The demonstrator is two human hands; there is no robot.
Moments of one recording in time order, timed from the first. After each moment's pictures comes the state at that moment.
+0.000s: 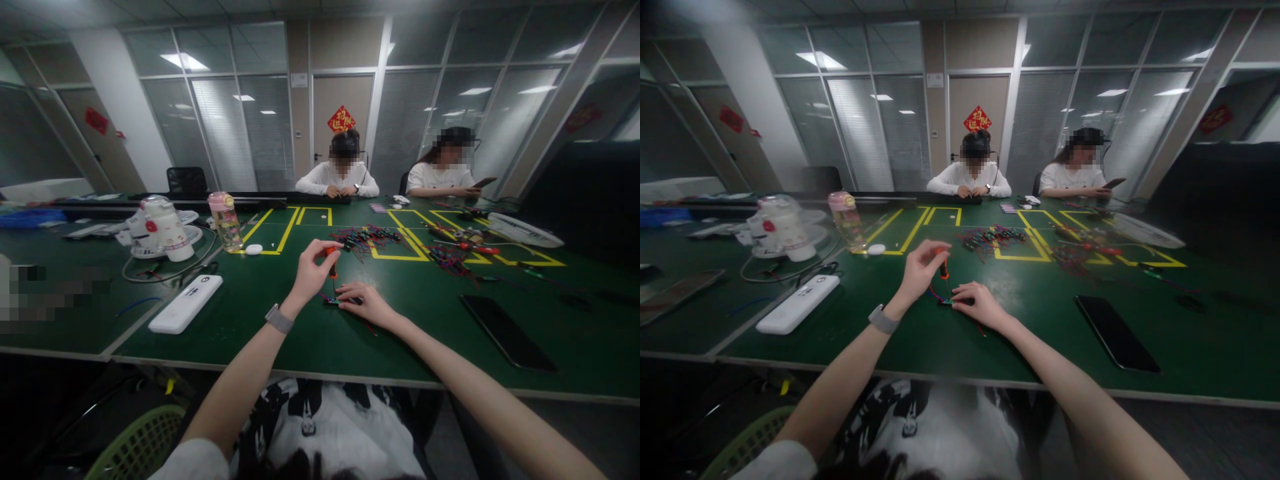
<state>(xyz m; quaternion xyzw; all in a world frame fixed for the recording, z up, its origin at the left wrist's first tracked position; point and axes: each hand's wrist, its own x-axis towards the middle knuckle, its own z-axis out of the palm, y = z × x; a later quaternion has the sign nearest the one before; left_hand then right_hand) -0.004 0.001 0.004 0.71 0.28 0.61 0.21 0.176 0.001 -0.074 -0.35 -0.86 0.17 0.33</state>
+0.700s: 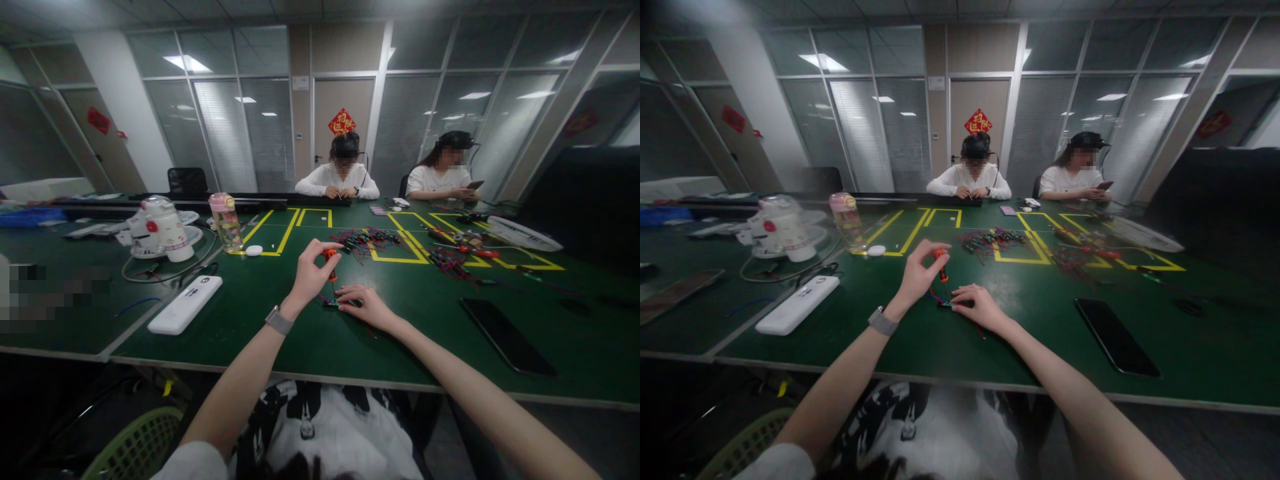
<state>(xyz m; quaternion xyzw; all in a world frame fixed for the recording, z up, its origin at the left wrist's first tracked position) -0.006 -0.004 0.008 0.74 0.30 0.60 0.12 0.177 0.001 -0.076 -0.36 -0.86 0.18 0.33</state>
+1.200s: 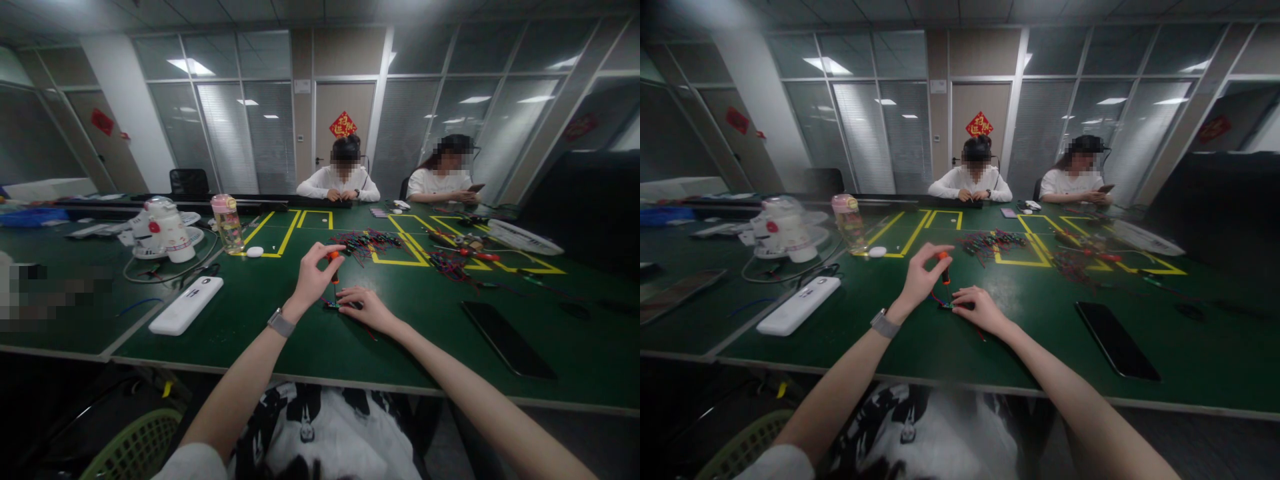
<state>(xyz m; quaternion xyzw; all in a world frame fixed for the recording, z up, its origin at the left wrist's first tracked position) -0.003 -0.006 0.007 0.74 0.29 0.59 0.13 0.176 0.000 -0.074 -0.37 -0.85 0.18 0.33</state>
